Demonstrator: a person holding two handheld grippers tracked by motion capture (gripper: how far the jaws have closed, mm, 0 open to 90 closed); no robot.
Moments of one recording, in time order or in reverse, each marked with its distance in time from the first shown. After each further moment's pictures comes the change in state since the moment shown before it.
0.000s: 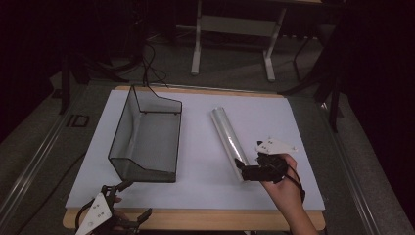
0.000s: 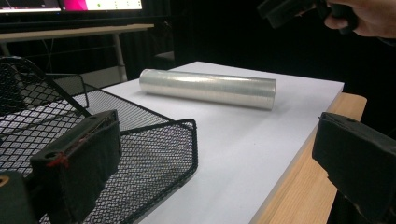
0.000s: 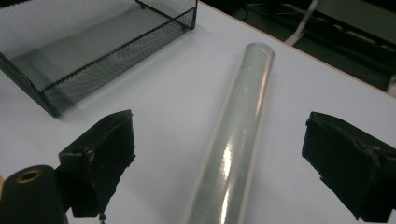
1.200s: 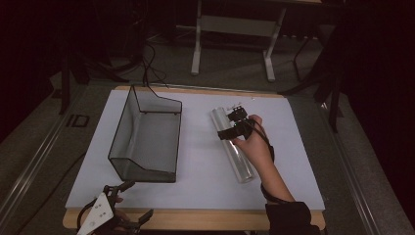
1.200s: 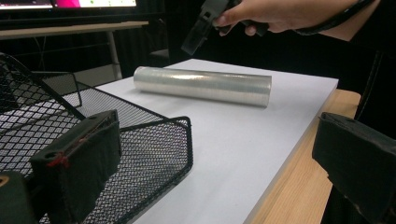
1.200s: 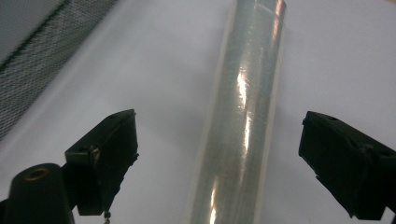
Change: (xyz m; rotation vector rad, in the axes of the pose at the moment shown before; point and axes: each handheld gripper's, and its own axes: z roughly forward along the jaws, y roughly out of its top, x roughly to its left) left arm -0.001 -0.001 0.002 0.013 -0.018 0.006; right arm -0.040 0.059 0.138 0.374 -0.014 0.156
